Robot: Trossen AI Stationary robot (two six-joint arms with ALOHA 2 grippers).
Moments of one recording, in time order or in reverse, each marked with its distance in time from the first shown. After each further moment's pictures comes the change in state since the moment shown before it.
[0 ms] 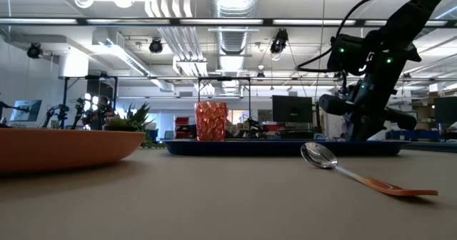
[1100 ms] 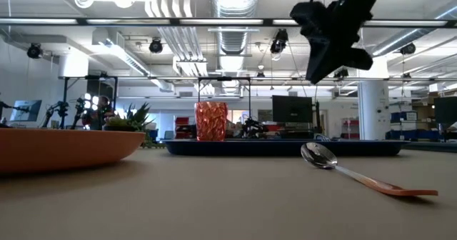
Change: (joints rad) left arm 0.000 0.000 0.000 -0.001 0.000 0.000; right arm 0.385 0.006 0.502 -0.373 -0.167 -0.140
